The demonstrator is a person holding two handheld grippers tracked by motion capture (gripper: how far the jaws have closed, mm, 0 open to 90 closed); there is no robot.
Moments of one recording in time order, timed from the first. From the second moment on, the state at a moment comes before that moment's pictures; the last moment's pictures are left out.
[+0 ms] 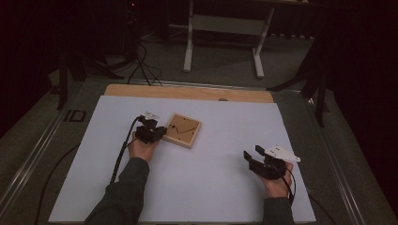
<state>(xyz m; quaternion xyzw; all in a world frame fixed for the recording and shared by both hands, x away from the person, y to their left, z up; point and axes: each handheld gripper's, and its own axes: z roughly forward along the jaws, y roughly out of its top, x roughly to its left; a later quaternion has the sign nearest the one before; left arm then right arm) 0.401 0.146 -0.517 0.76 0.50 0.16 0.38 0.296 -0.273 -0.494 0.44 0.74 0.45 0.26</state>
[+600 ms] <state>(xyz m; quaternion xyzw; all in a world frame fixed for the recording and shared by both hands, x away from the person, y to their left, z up) 0.394 0.141 -0.518 0.78 0.46 0.15 0.39 0.296 -0.272 -0.494 0.44 0.74 0.45 0.26</state>
